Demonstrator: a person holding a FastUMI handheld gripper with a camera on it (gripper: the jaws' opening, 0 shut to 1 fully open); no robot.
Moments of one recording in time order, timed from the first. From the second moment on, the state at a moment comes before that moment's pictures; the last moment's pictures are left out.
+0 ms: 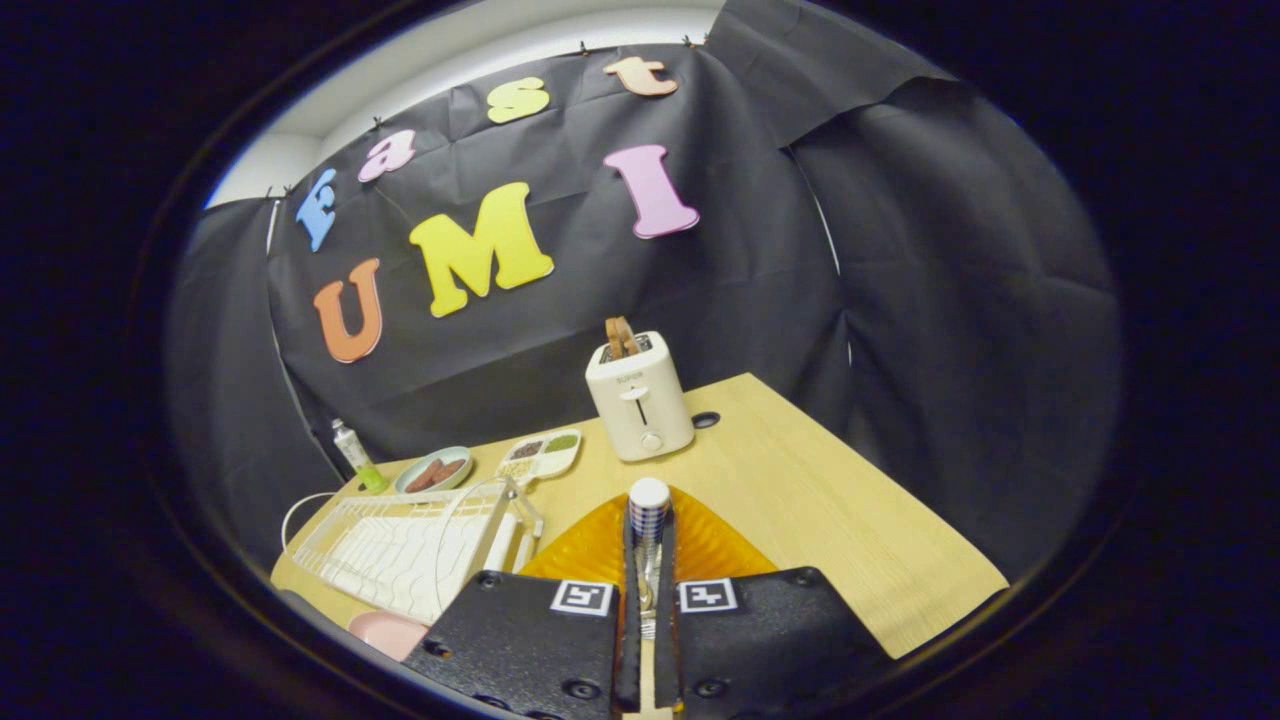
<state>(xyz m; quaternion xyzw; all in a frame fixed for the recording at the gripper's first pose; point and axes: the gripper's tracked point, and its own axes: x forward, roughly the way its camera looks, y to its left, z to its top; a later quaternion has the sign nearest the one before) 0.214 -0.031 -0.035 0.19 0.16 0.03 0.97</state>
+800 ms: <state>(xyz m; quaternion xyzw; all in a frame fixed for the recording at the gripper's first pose) 0.095 0.069 0.089 0.16 0.08 0.03 0.98</state>
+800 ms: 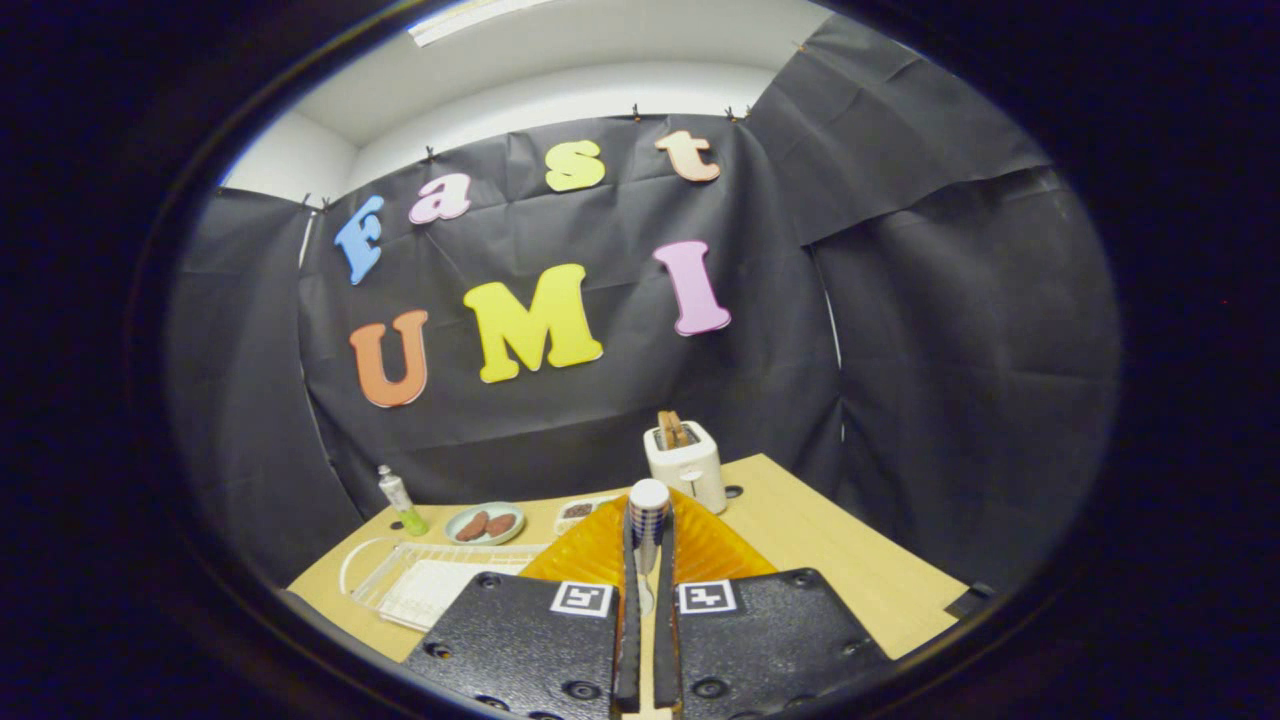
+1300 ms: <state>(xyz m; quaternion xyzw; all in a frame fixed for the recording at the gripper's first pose) 0.051 0.187 0.031 0.13 0.13 0.09 0.98</state>
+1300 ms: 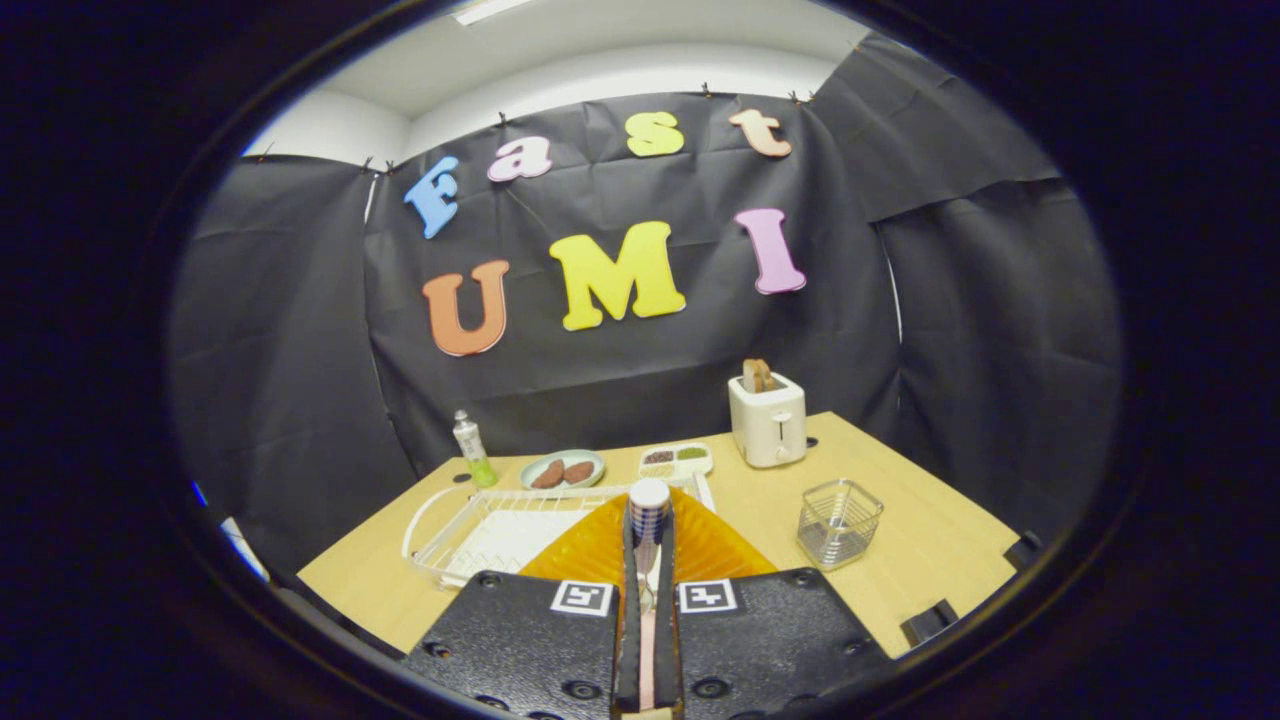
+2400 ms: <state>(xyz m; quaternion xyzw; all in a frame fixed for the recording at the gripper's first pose) 0.044 0.256 -0.040 0.14 0.20 0.12 0.96</state>
